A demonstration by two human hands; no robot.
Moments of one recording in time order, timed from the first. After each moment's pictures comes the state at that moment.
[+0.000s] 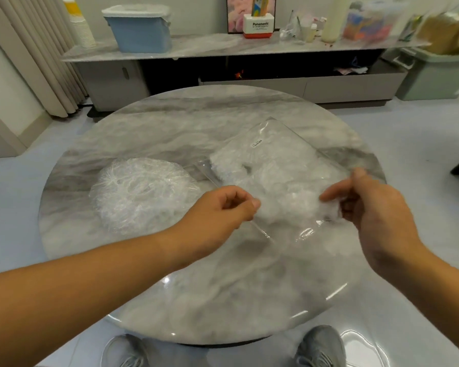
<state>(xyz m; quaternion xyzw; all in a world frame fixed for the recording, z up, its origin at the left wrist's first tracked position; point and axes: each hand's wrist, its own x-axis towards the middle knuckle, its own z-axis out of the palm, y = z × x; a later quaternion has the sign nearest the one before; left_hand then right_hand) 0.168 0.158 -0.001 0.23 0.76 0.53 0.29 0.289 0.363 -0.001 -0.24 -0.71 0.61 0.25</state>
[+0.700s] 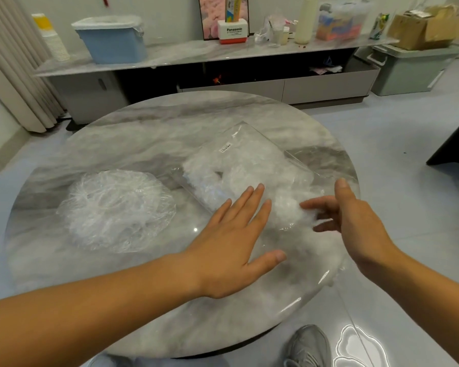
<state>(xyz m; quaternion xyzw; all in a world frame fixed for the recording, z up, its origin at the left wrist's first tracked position) 0.200 0.205 -0.026 0.55 0.82 0.08 0.12 0.311 0.412 -0.034 -0.30 -0.74 0.57 0.18</state>
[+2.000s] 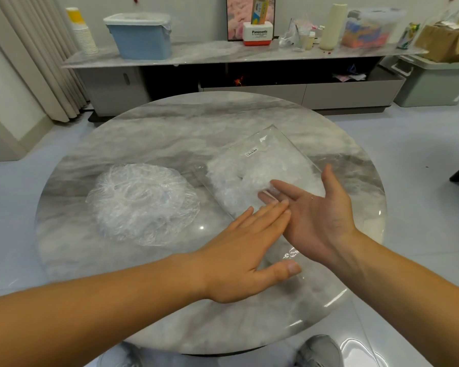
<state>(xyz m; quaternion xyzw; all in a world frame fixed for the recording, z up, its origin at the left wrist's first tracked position) 0.191 0.175 -0.019 0.57 0.78 0.17 0.19 0.240 0.343 -0.009 -0.26 -0.33 0.90 0.08</state>
